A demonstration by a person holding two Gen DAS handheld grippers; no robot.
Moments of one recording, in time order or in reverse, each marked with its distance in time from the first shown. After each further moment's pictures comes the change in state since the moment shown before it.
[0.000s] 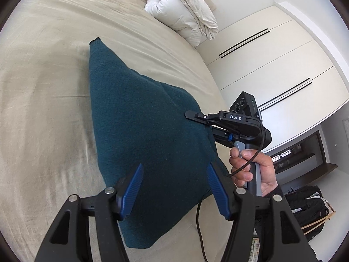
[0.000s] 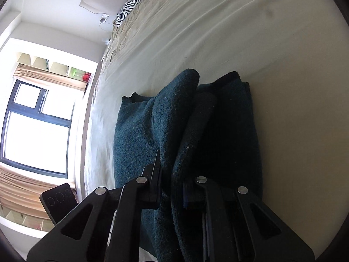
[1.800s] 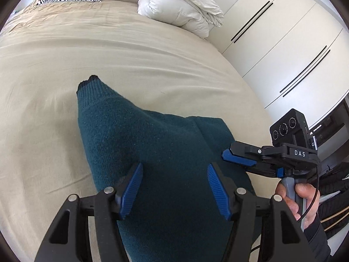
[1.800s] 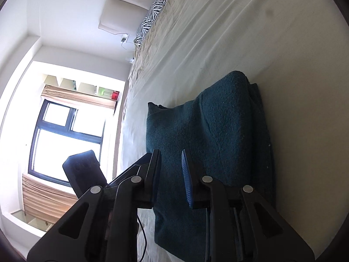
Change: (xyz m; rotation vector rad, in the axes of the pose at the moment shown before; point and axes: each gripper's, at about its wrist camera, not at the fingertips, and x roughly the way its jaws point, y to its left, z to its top) left arm 0.074 0.054 0.096 0.177 0.045 0.228; right arm -0.032 0.001 -0.029 0.060 -0.074 0.197
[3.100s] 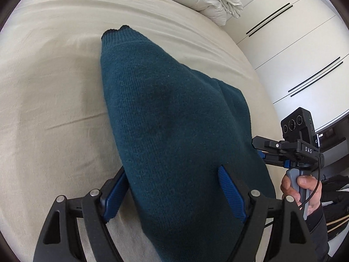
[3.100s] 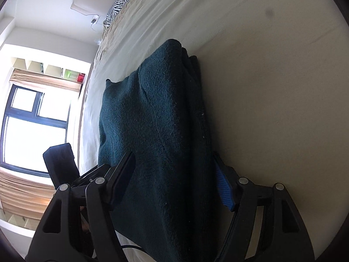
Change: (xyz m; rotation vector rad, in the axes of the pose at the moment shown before) left arm -0.002 0.025 -0.041 -0.121 0.083 0.012; right arm -0.002 -0.033 -0.026 -0.029 0.119 -0.176
